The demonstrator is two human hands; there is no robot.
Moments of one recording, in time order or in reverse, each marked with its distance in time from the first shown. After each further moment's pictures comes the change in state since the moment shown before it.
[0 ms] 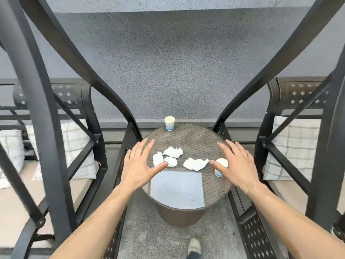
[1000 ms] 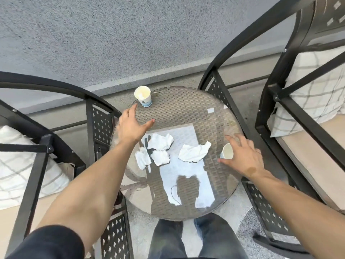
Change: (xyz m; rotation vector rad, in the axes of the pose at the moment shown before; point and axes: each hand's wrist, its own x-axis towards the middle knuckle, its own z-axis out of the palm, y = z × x) left_hand 0.282 -0.062 0.187 -0.080 -0.306 -0.249; right_hand 0.110 0.073 0.176 0.019 -0.493 0.420
